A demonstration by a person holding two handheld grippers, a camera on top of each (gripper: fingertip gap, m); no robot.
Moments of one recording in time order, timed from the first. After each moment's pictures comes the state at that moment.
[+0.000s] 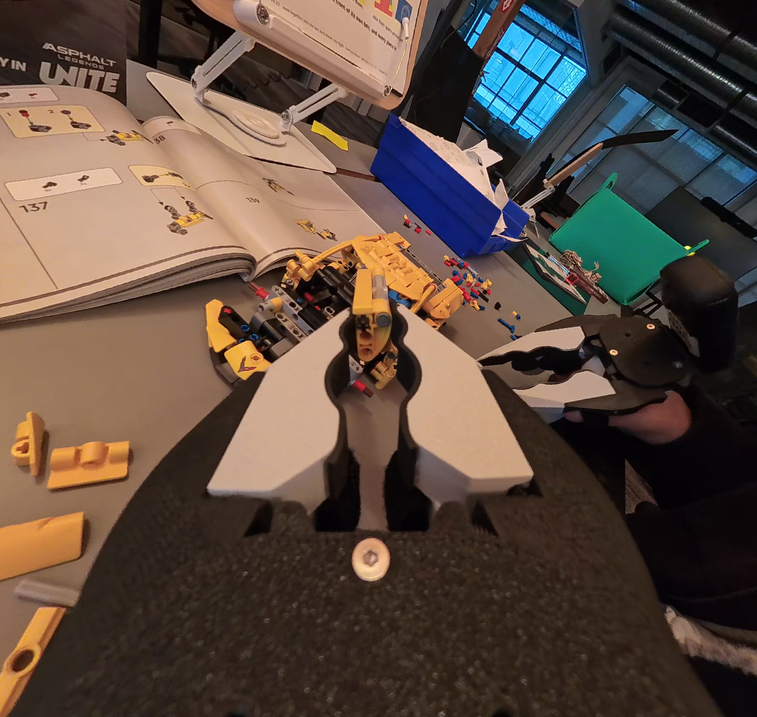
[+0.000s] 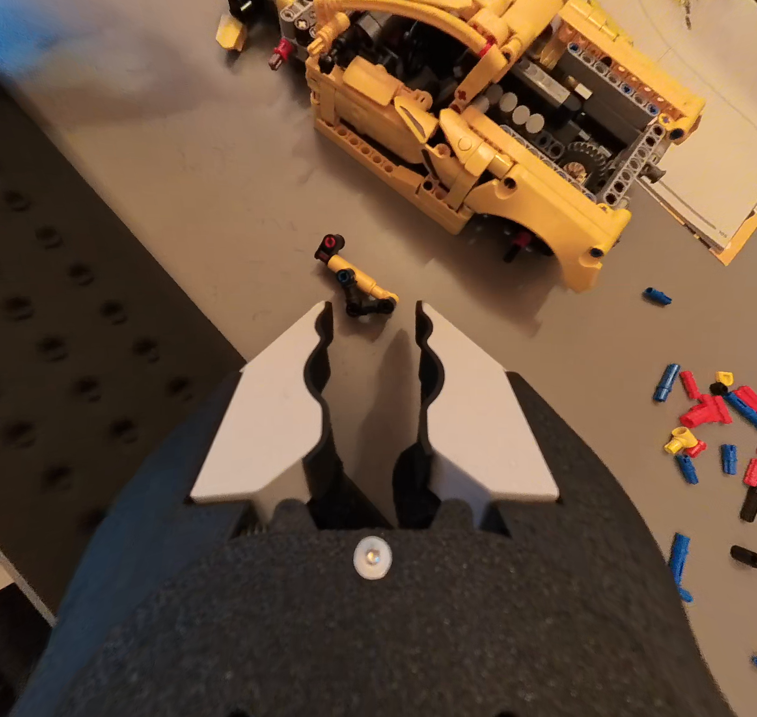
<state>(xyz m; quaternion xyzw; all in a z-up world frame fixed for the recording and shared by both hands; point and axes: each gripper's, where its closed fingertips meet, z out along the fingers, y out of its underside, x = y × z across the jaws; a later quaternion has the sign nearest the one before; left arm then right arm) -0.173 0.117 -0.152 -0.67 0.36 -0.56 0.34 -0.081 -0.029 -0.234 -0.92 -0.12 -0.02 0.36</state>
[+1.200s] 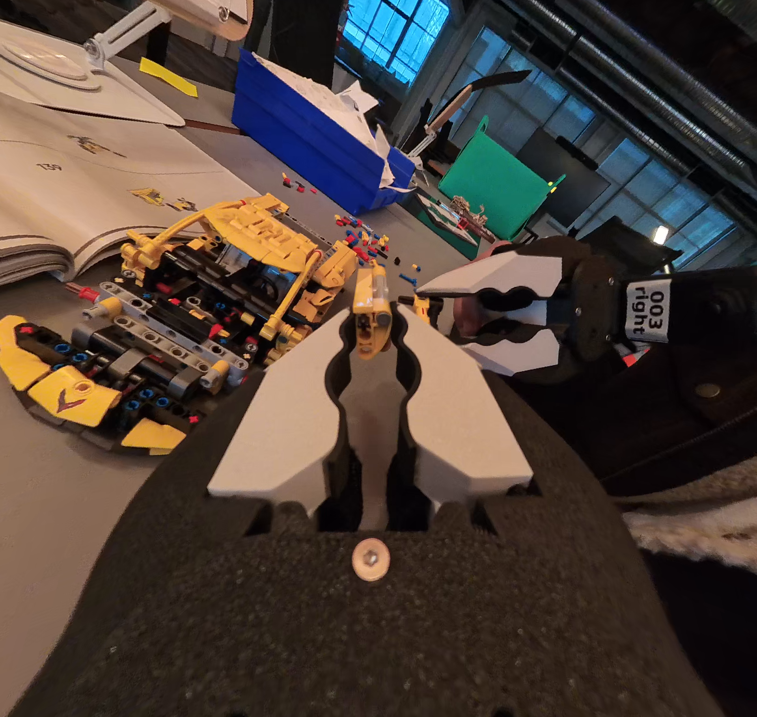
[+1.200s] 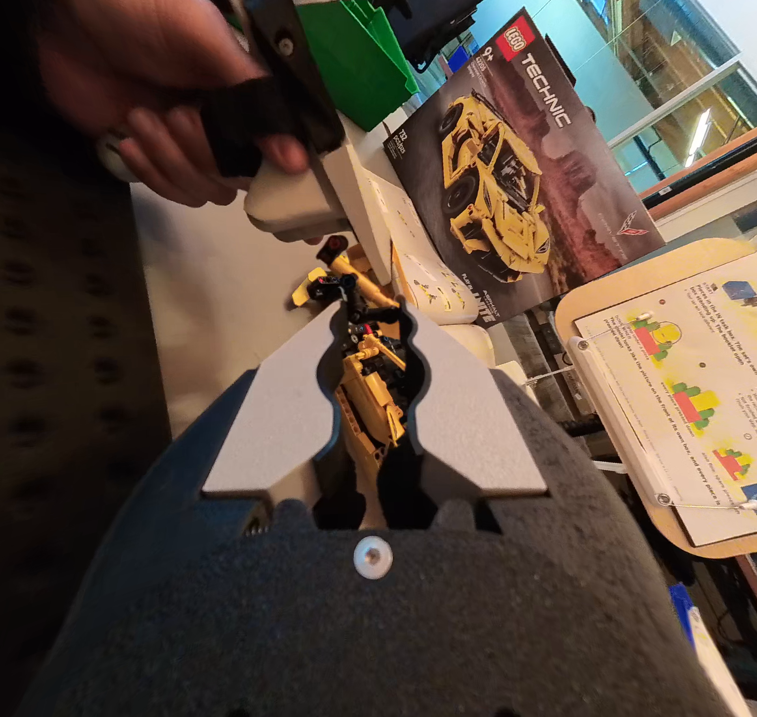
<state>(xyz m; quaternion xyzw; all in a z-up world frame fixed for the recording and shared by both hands) -0.163 0.052 -0.141 -0.59 0.44 -0.63 0.24 -0.167 0.033 -0.140 -0.69 -0.39 -0.19 0.58</state>
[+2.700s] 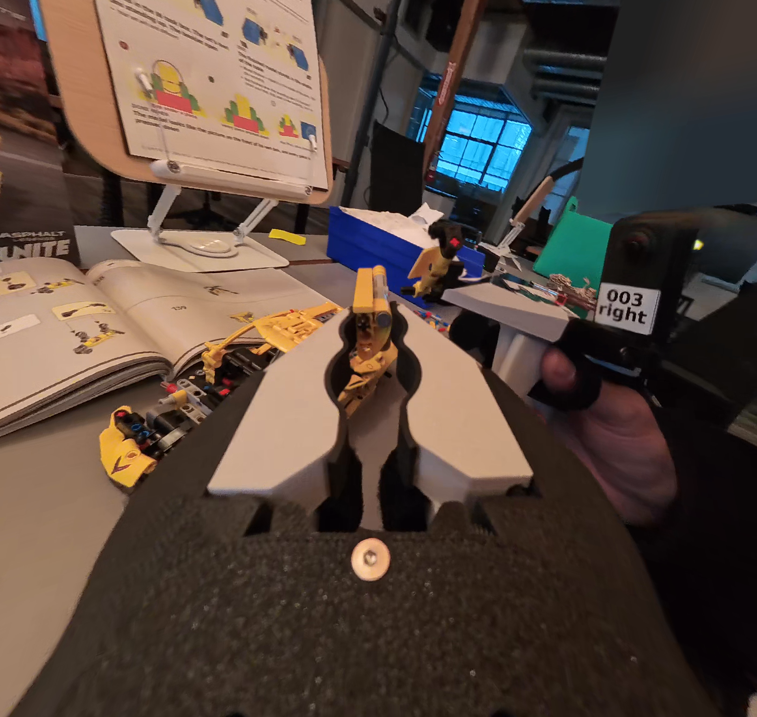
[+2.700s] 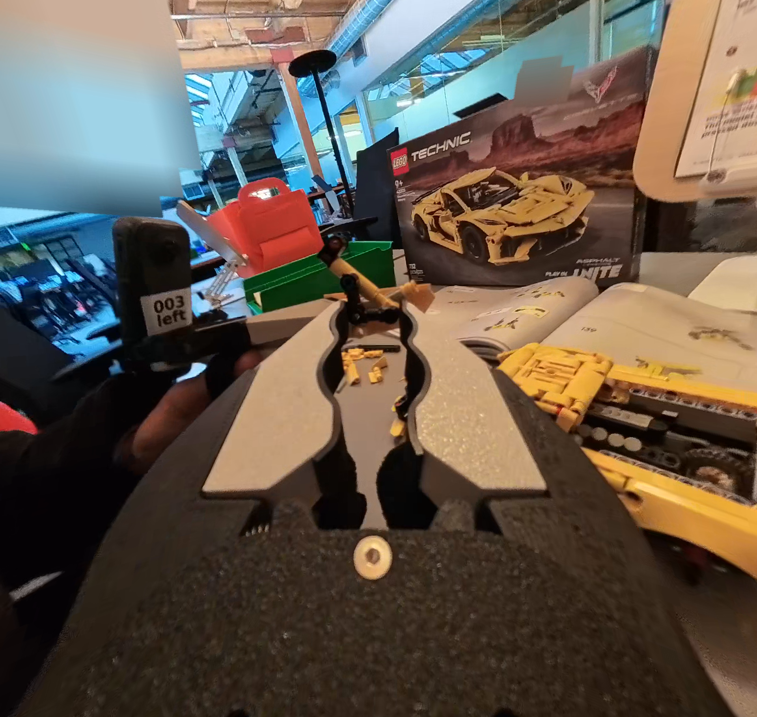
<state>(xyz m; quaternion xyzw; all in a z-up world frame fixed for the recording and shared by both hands) -0.155 0.051 -0.099 -0.56 0.38 -0.57 0.46 -0.142 0.034 -0.090 -0.66 -0.02 0.22 0.72</state>
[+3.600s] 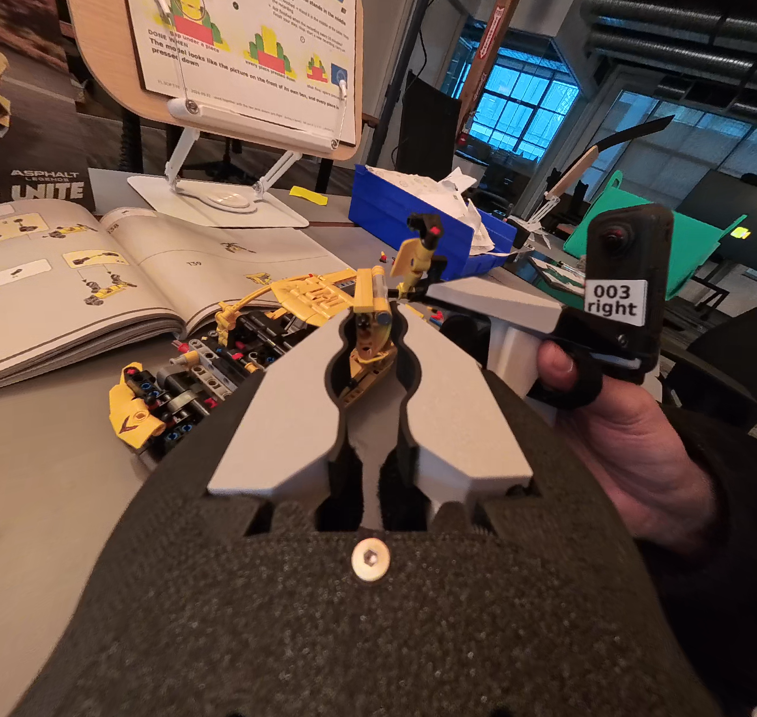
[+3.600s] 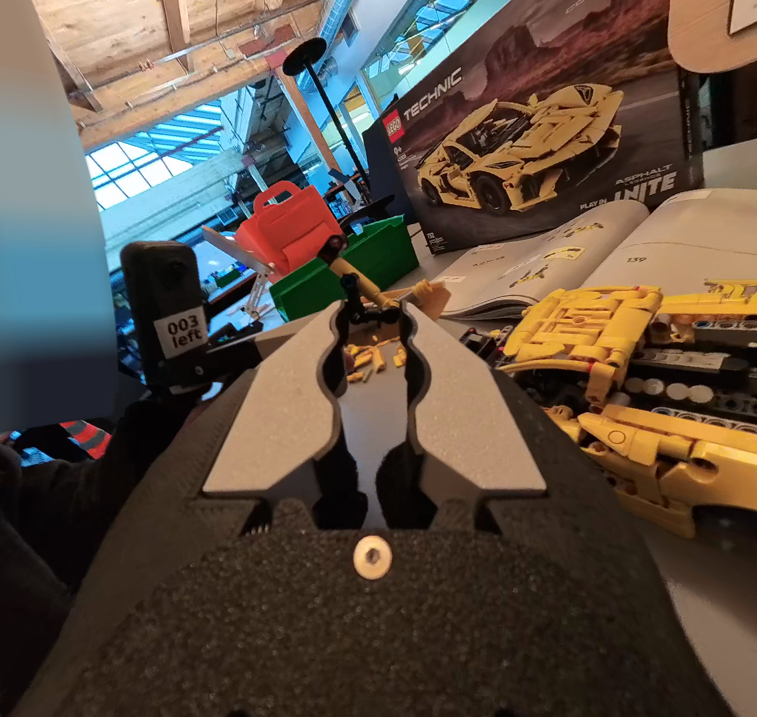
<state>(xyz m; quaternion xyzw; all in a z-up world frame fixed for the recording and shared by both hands) -0.146 0.060 -0.122 -0.61 0.38 -0.54 0.44 -0.141 0.052 -0.113 -0.67 0.05 0.31 0.67</state>
